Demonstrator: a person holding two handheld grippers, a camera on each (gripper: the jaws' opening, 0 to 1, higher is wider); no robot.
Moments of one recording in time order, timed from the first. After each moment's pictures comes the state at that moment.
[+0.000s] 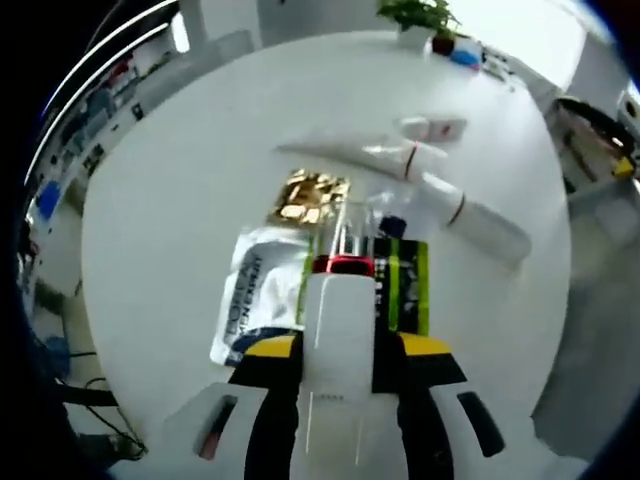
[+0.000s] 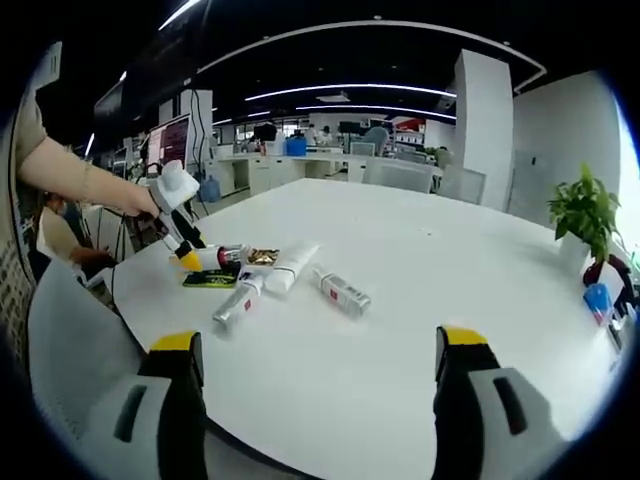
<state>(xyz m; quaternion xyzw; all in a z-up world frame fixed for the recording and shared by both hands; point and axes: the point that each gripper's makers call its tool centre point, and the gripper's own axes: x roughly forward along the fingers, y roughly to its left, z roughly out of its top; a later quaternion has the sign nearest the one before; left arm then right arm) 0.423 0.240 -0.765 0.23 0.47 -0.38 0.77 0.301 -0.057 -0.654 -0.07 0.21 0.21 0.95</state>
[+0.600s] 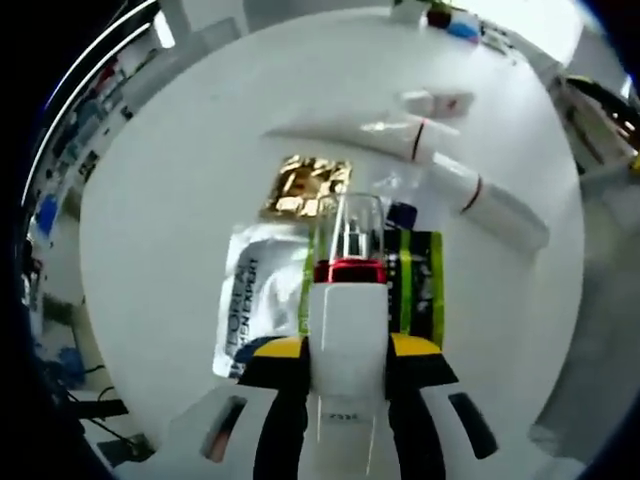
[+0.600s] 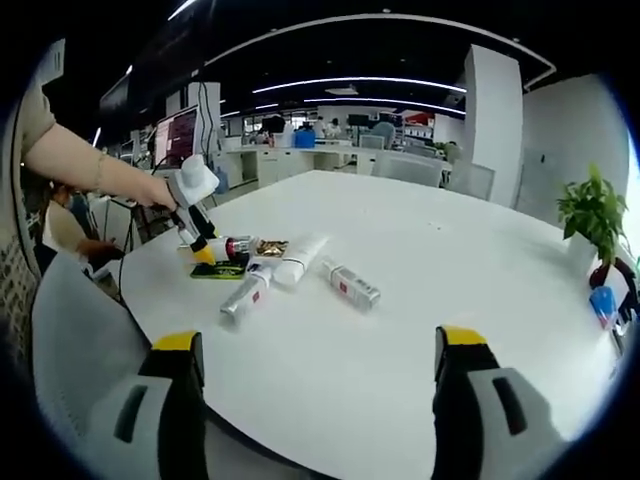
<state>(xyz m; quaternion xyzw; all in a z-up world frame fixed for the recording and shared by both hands) 0.428 0.242 -0.774 0.27 0.49 -0.36 0.74 0.298 -0.050 -0.661 -0.08 0.23 0.23 0.94</state>
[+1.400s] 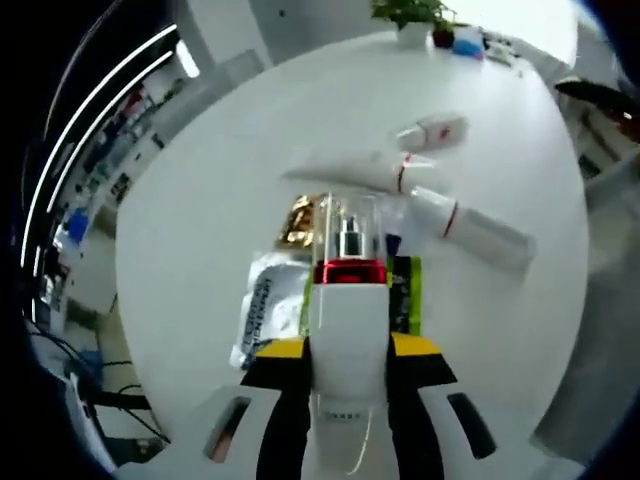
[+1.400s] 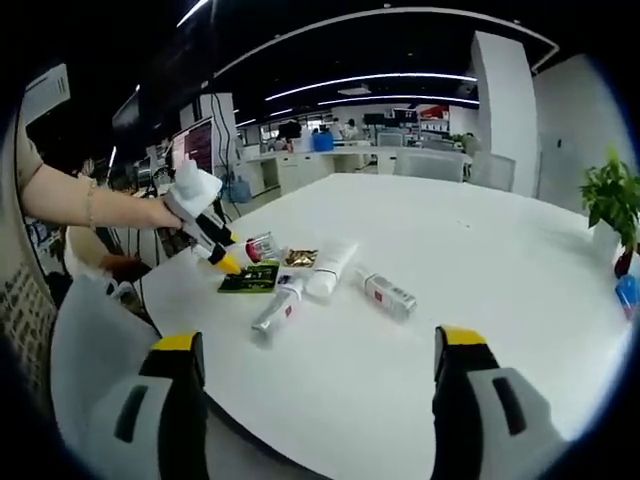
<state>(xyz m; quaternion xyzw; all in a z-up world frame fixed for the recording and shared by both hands) 0.418 0.233 -0.741 0.28 0.41 -0.33 0.80 0.302 -0.012 -0.654 -0.03 0.22 0.28 0.93</state>
